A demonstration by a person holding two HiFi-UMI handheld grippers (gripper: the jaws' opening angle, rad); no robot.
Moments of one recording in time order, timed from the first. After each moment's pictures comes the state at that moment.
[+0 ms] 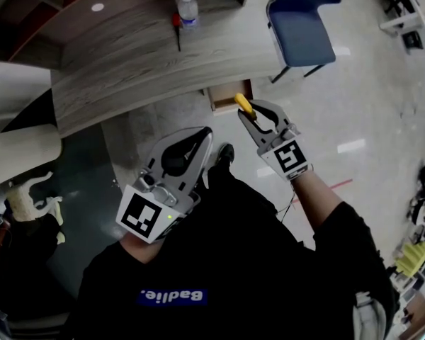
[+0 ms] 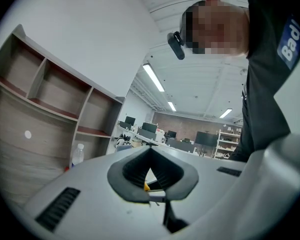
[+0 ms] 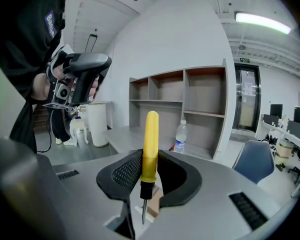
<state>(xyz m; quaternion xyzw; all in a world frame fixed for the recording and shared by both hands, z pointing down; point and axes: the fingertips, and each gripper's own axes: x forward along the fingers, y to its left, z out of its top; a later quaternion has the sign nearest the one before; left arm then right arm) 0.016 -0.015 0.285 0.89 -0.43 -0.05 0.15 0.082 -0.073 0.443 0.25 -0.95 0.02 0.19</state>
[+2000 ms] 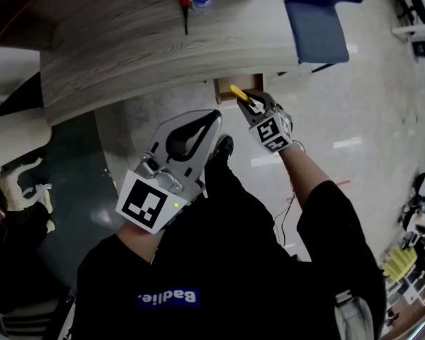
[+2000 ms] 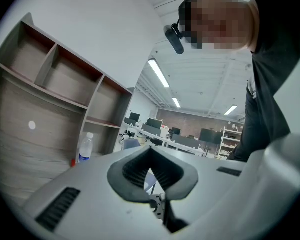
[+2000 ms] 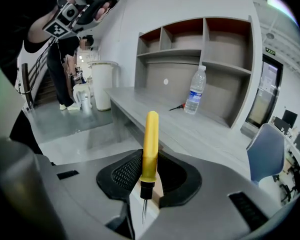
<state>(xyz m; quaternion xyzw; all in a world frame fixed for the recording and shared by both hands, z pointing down) -0.004 -0.050 0.350 0.88 -0.45 -0.03 0.17 0.068 -0.101 0.650 0.20 -0.92 0.00 0.35</state>
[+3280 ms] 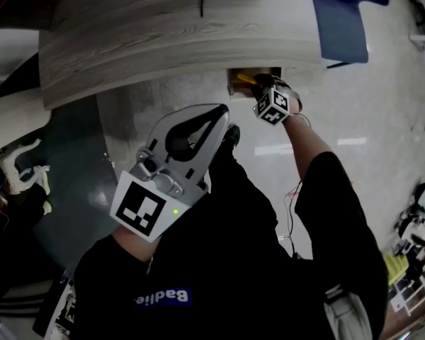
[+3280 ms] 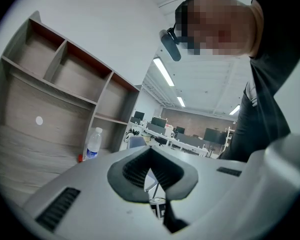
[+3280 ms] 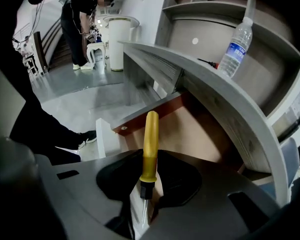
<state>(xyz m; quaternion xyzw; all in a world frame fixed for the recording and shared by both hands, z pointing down) -0.024 -0.055 0.376 0.87 -0.46 -0.02 0.18 0.073 -0.127 0.799 0.09 -0.85 -0.07 0.52</state>
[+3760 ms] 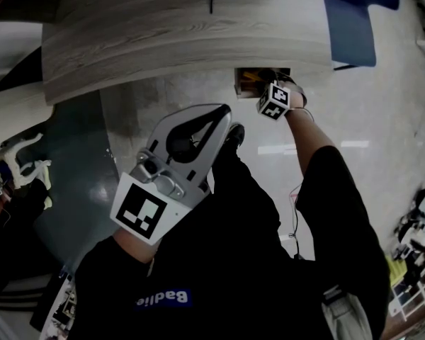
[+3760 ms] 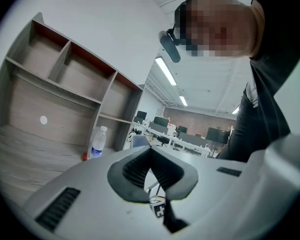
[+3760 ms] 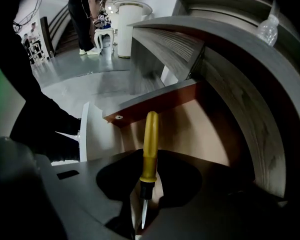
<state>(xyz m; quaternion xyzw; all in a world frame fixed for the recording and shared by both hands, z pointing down) -0.036 -0.053 0.386 0.86 -0.47 -0.01 0.18 0.062 -0.131 0.824 0.04 -0.82 -0.10 0.57</state>
